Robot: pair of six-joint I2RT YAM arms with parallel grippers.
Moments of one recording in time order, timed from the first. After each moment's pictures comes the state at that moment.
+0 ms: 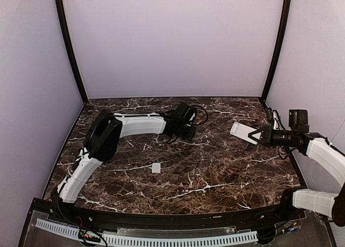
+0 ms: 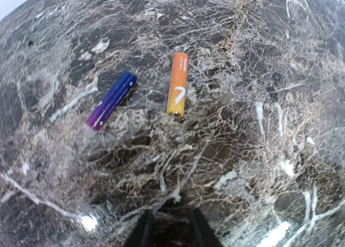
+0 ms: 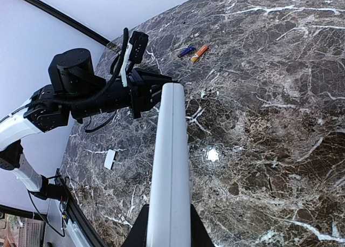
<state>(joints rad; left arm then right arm) -0.85 2.55 2.09 -0.37 -0.18 -0.24 -0.03 0.95 0.56 -0.30 -0.81 0.31</state>
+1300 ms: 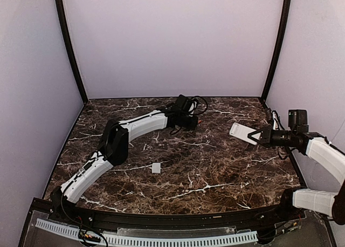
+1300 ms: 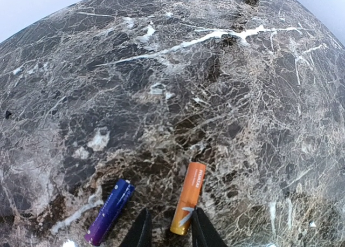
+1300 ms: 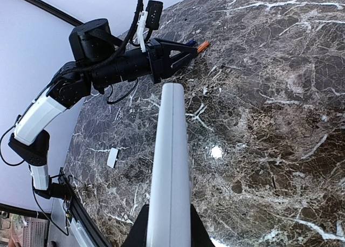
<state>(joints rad) -0.77 2.85 2.62 -0.46 -0.03 -0.21 -0.03 0.96 0.56 -0.30 -0.83 0.31</state>
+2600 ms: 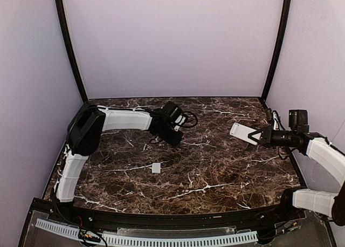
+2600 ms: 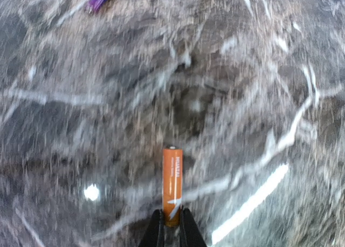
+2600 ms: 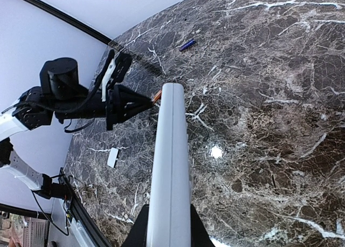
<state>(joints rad) -0.80 2.33 1.81 -0.49 -0.02 -0.13 -0.04 0.96 0.56 -0.31 -0.83 0.31</state>
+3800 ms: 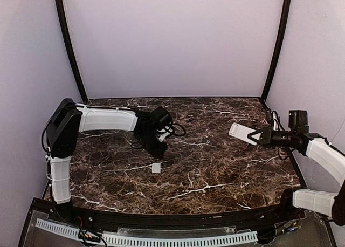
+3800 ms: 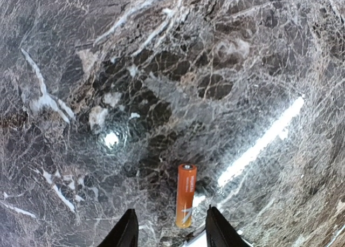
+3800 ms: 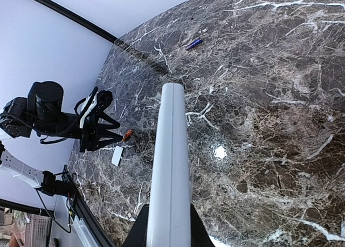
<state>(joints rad) -0.83 2.04 1.50 -0.76 -0.07 -0.08 -0.04 0.96 0.55 -0.29 -0.86 0.31</state>
